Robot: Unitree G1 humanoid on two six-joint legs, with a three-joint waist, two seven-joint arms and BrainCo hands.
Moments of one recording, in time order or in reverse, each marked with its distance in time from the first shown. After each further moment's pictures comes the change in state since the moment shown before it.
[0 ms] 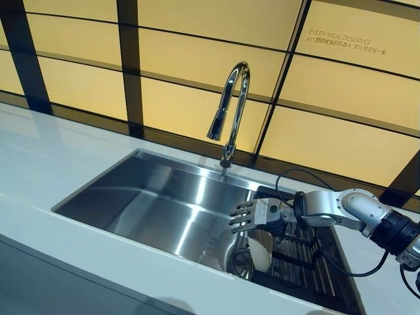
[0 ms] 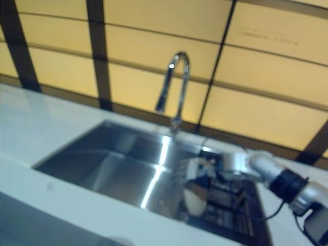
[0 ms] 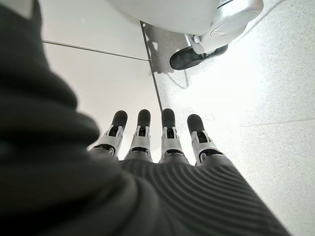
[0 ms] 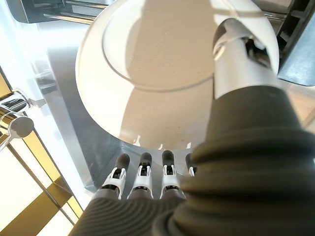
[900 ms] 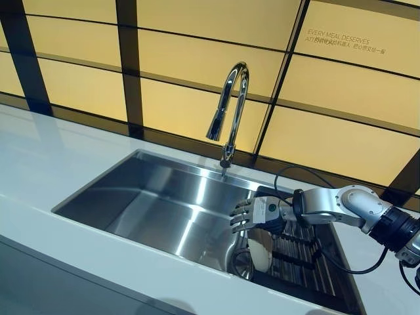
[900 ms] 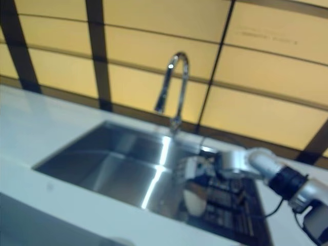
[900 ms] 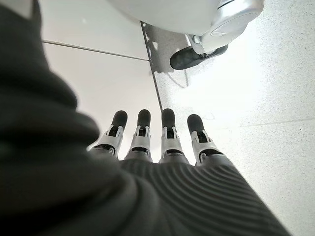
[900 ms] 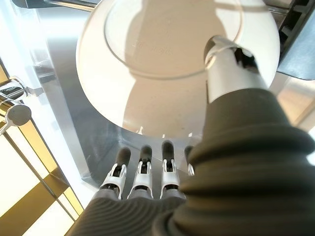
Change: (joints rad) left arm 0.001 -0.004 0.000 0.000 0.000 0.000 0.000; right arm -0.023 -0.001 0.001 -0.001 0.000 -0.023 -0.021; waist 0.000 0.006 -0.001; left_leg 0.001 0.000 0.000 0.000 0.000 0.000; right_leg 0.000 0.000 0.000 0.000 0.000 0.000
